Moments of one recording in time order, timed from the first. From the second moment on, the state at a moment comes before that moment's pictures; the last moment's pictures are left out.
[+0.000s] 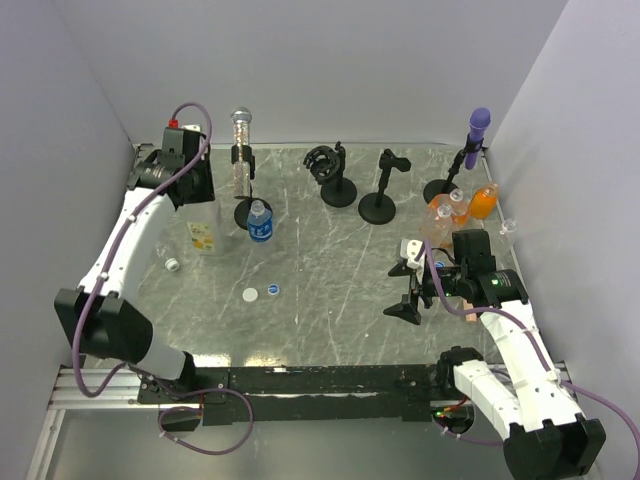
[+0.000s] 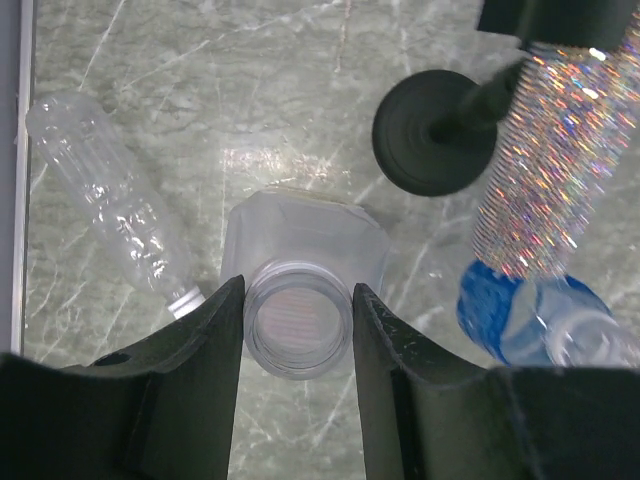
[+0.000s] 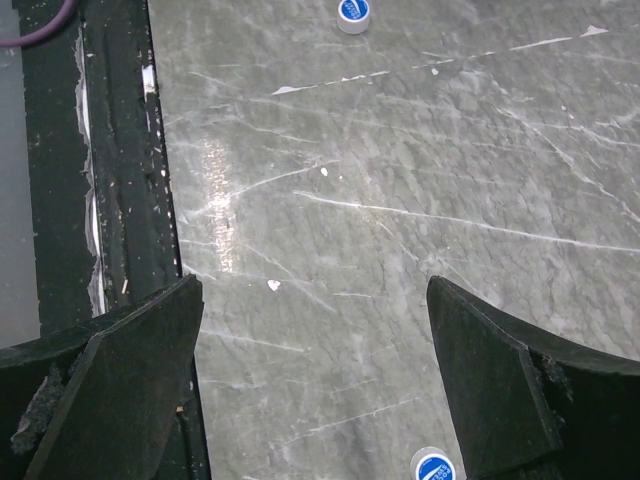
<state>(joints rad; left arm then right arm) -0.19 1.47 1.53 -0.87 -0.24 -0.24 0.14 0.81 0.79 -0.92 -0.99 -0.87</state>
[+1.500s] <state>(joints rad) 0.43 1.51 1.13 -0.51 0.03 -0.54 0.14 0.80 0.79 -0.93 -1.02 -0.88</state>
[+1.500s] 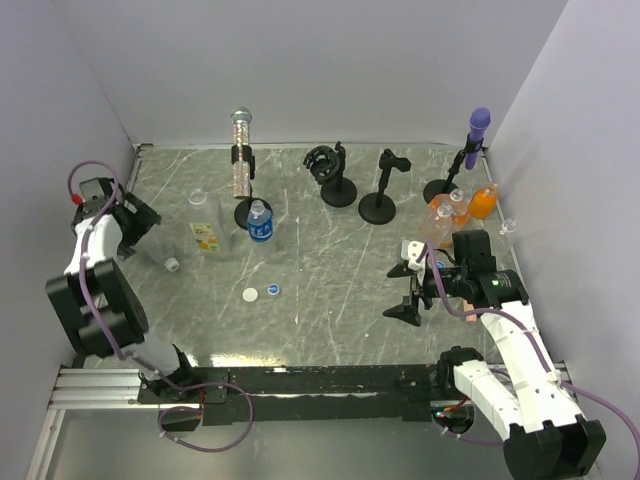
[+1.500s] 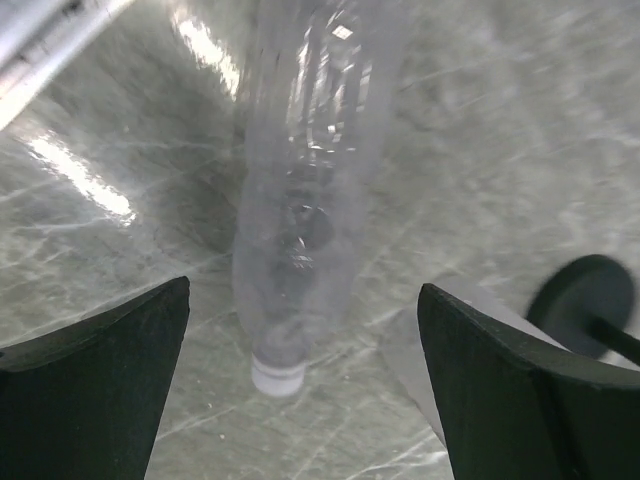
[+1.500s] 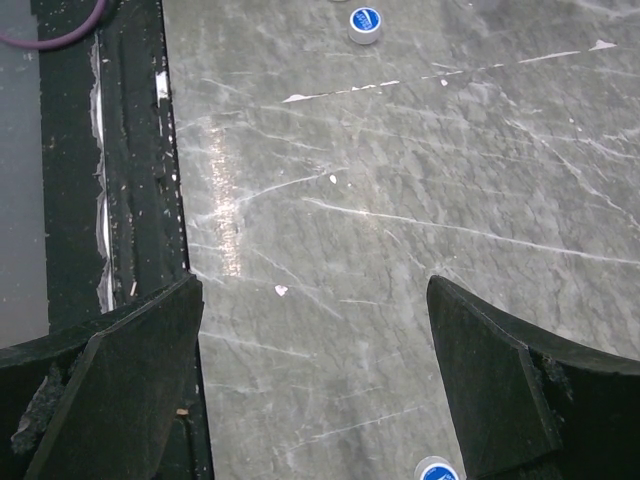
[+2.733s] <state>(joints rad) 0.40 1.43 1.28 -0.57 -0.06 -0.49 0.14 0.80 0.79 -0.93 -1.03 -0.89</state>
